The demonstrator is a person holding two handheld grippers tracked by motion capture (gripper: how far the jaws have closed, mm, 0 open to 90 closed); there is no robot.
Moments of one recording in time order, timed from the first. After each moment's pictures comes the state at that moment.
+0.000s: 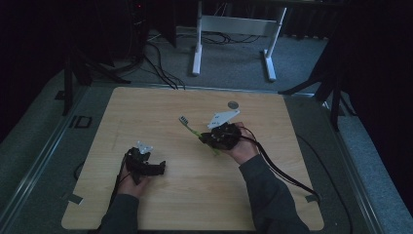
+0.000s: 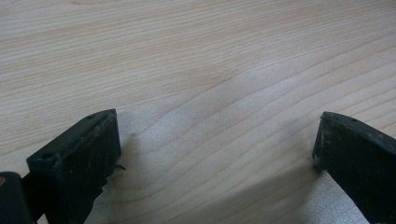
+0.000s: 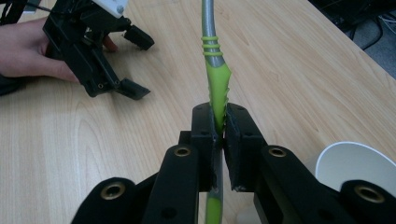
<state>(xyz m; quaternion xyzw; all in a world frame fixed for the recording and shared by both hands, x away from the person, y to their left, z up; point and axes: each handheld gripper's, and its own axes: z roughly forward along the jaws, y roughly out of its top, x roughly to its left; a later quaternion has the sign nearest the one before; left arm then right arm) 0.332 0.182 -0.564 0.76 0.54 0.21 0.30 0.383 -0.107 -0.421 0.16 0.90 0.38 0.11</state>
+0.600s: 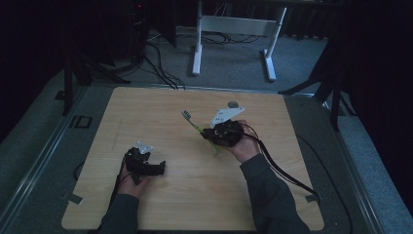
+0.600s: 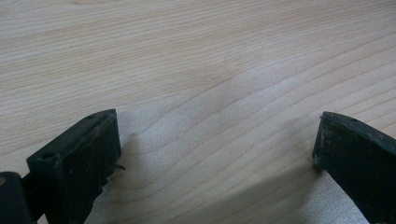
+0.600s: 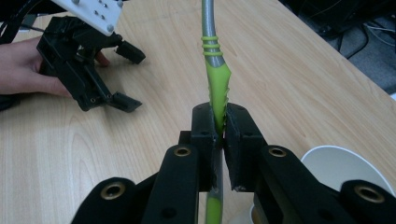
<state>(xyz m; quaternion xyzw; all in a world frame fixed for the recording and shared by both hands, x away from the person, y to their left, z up) 0.332 0.182 -0.564 0.76 0.54 0.21 0.30 0.387 -0.113 -0.414 0.17 0.89 0.41 0.13</state>
